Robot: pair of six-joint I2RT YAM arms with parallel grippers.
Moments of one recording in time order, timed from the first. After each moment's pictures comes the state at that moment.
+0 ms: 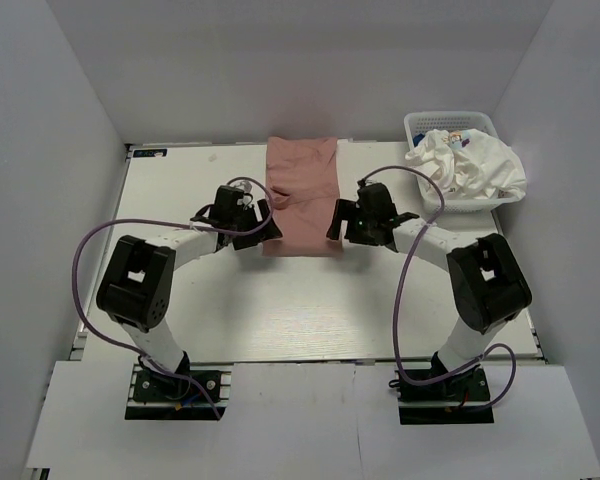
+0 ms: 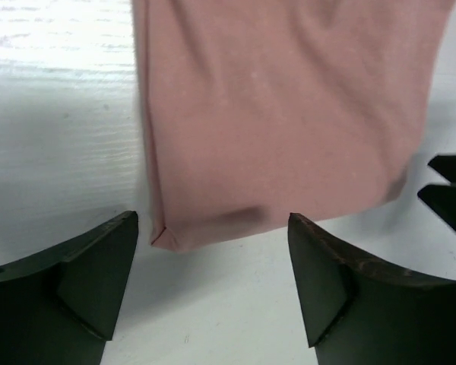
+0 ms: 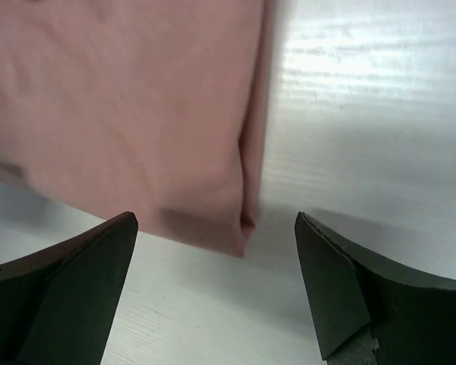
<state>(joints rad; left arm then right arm) -0.36 1.71 0.97 -0.05 0.22 -0.58 0.49 1.71 1.03 -0.11 -0.08 0.51</state>
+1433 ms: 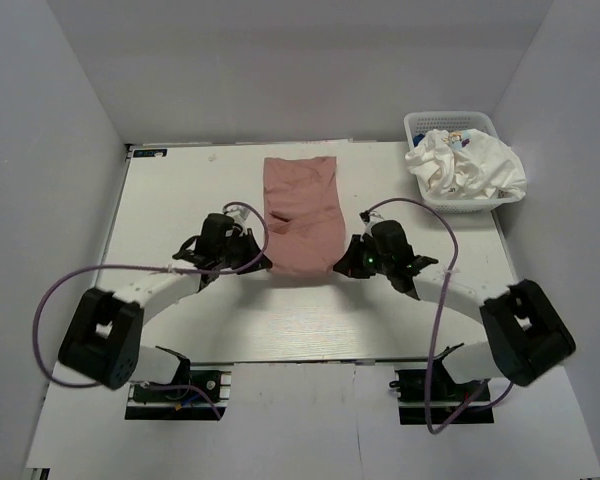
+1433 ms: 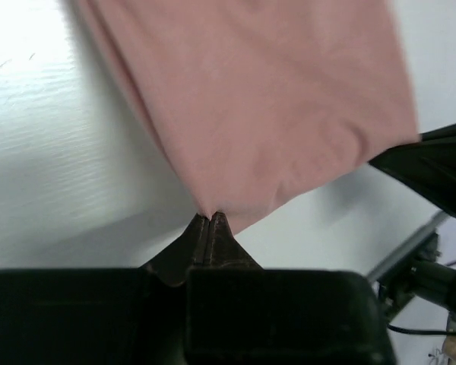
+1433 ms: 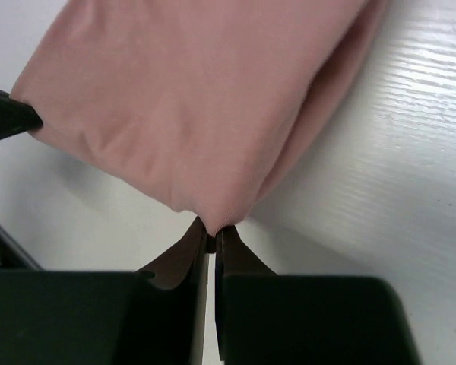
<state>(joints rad) -0.41 1.40 0.66 0.00 0.32 -0.59 0.57 1.41 0.61 0.13 -0.25 0.56</state>
